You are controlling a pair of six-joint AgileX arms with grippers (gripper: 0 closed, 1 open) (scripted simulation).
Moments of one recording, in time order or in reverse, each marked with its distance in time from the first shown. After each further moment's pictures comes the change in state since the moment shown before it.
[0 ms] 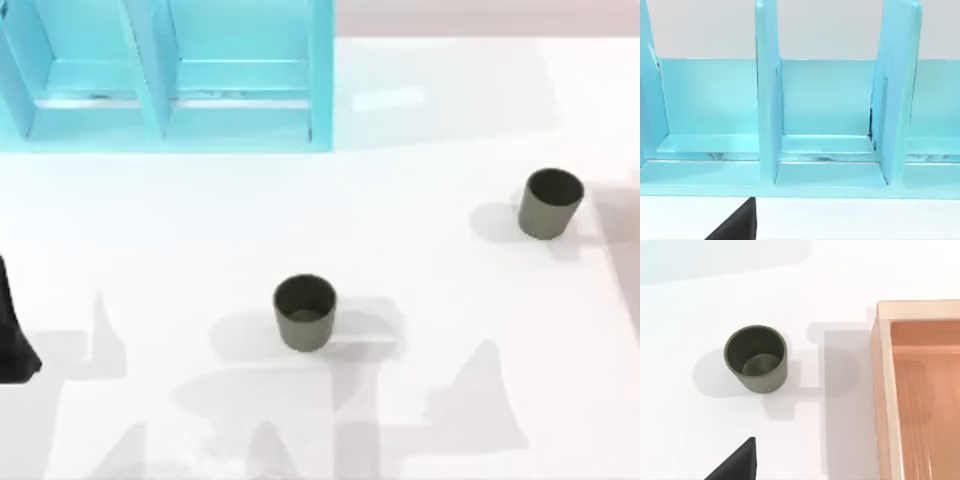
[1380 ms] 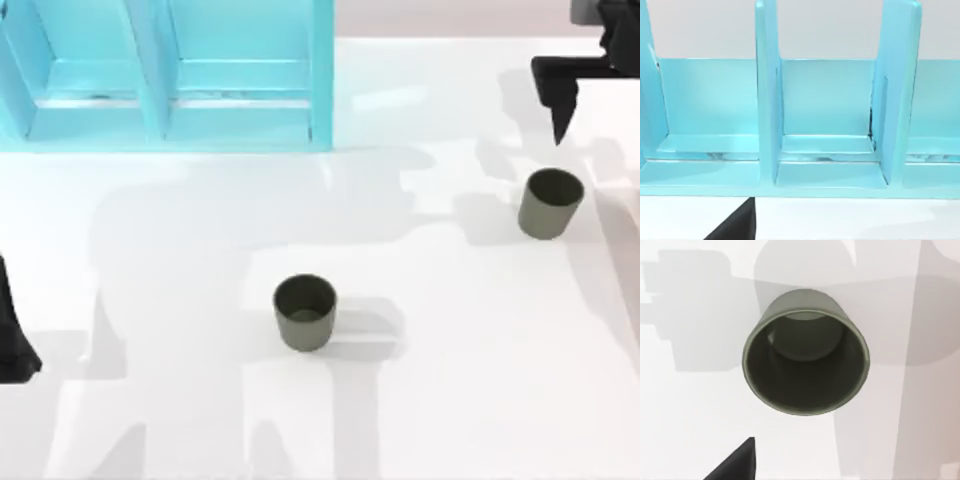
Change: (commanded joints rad) left arm 0.000 0.000 0.000 0.000 0.000 0.000; right arm 0.102 1.231 1.191 -0.753 0.018 0.098
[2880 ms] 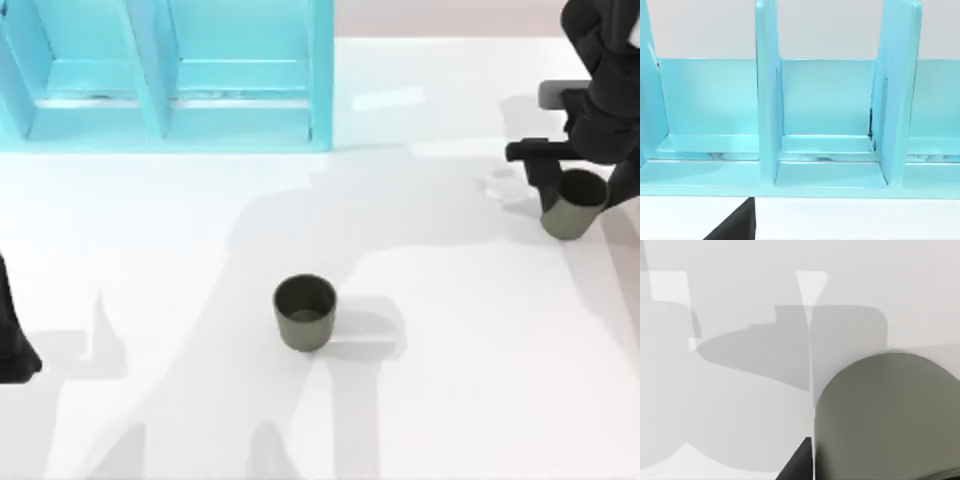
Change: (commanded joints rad) left arm 0.000 0.000 0.000 0.000 0.000 0.000; right arm 0.007 0.008 -0.378 0.386 0.001 0.002
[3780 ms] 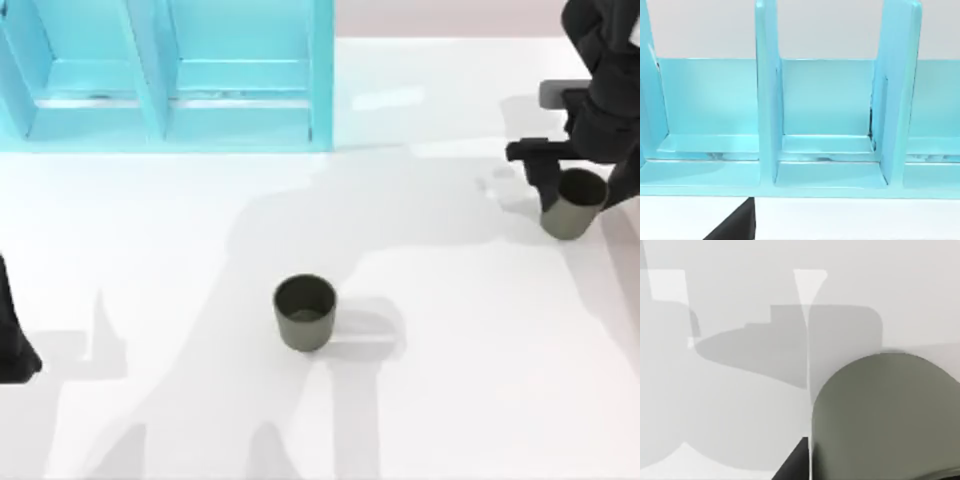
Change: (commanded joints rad) left arm 0.000 0.000 0.000 0.000 0.000 0.000; right arm 0.004 0.000 0.003 -0.003 -0.001 0.000
